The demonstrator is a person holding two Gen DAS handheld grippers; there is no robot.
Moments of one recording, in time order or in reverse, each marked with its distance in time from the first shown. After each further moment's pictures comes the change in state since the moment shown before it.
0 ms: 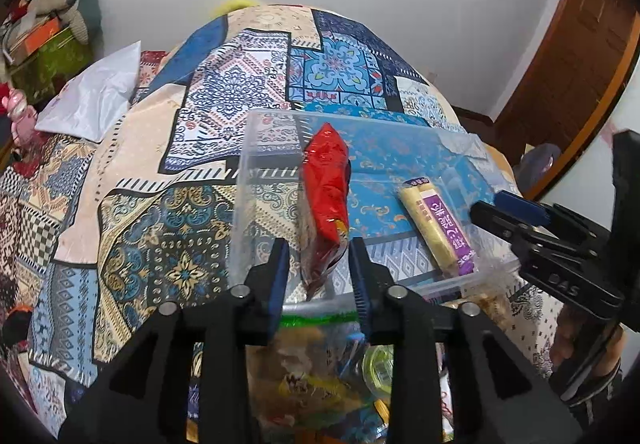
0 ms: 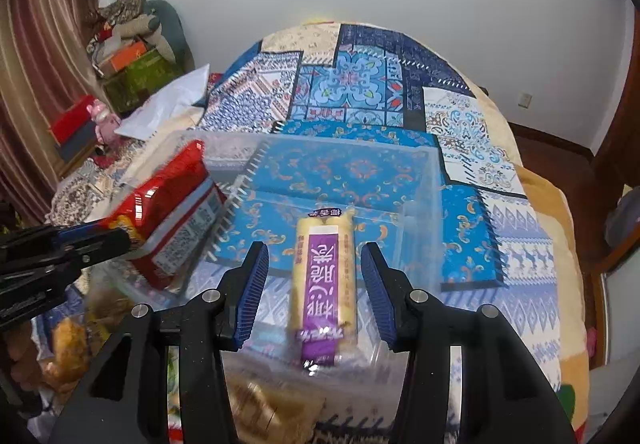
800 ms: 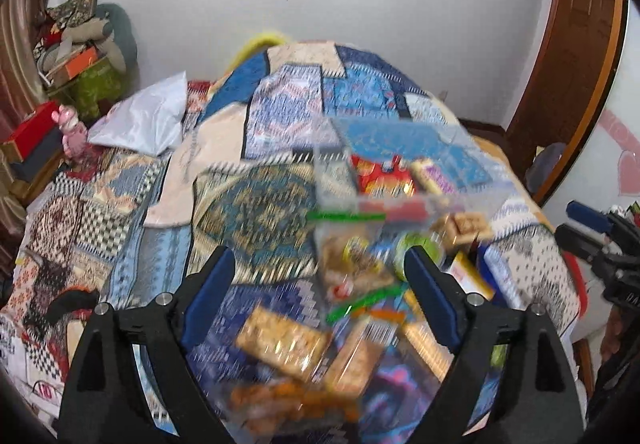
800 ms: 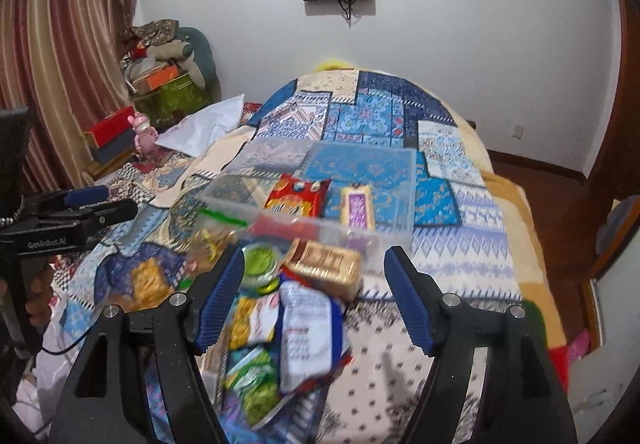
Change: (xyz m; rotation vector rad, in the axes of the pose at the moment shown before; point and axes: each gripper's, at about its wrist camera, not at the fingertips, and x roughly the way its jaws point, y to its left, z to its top) left arm -0.121 0.022 -0.079 0.052 -0.091 0.107; right arm -0.120 0.046 -0.067 -0.040 -0.128 0.017
